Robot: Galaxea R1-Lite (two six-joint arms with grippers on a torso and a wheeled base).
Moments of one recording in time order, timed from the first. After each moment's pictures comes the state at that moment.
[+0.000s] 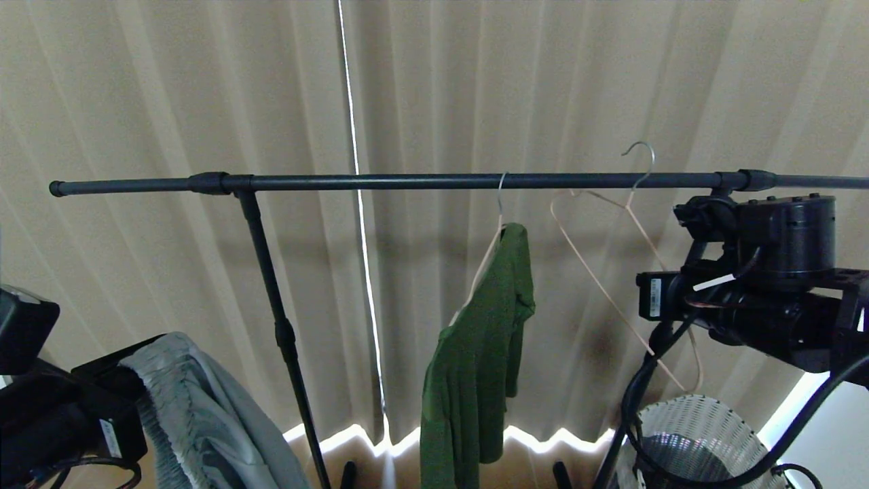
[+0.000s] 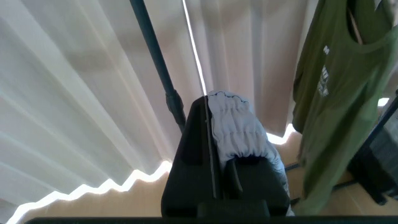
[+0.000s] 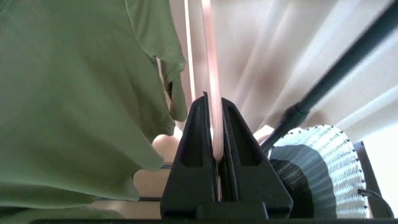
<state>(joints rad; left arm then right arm) -0.32 1.02 -0.29 -0.55 0.10 0.19 0.35 1.60 -0.79 -0.34 -0.34 0.20</state>
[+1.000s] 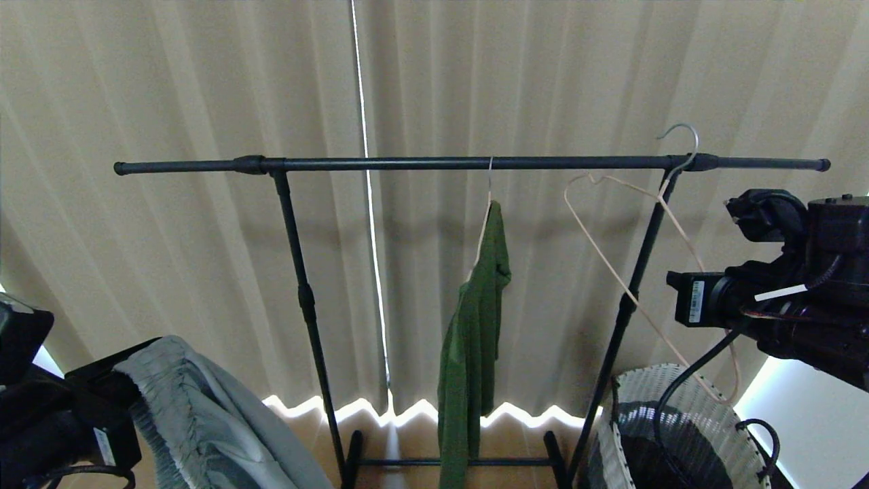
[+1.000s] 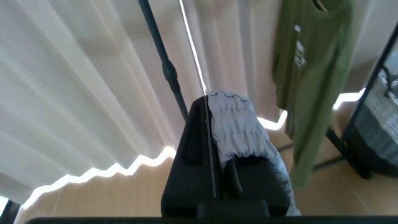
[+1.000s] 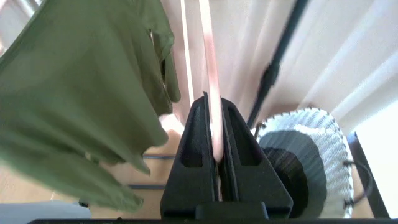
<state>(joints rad) -0.31 1.00 -0.27 -0.55 0.10 0.21 0.35 1.47 -0.71 -0.35 -0.34 0.20</state>
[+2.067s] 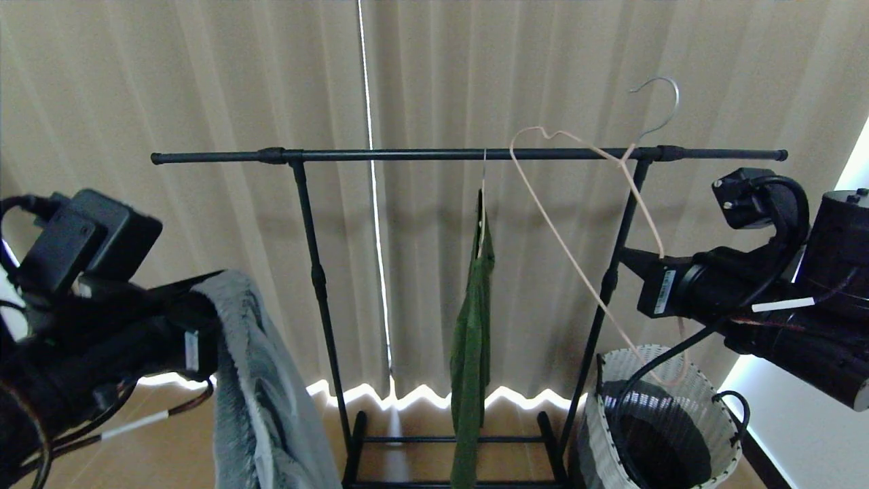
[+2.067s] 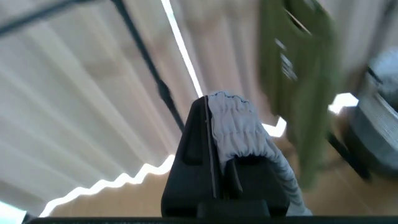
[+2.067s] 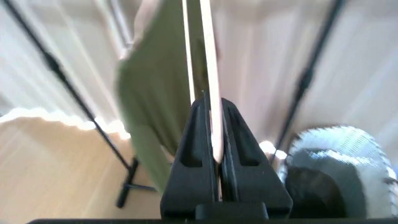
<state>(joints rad) -0.44 1.24 -0.54 -0.55 0.21 0.26 0.51 1.48 -0.66 -0.62 -0.24 0.20</state>
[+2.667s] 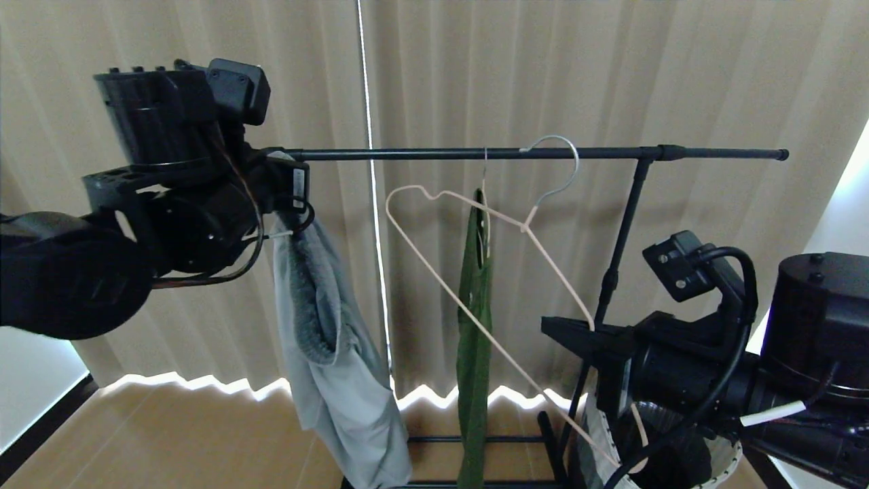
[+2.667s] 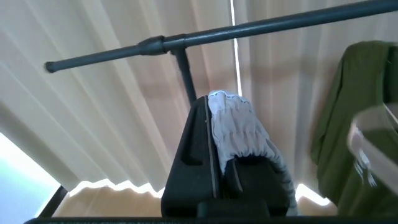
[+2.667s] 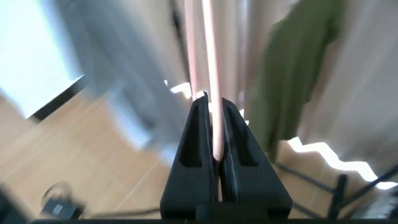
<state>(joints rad) -0.43 1.71 -1.15 -0.54 0.54 0.23 0.72 1.49 -0.56 -0.65 -0.04 0.26</state>
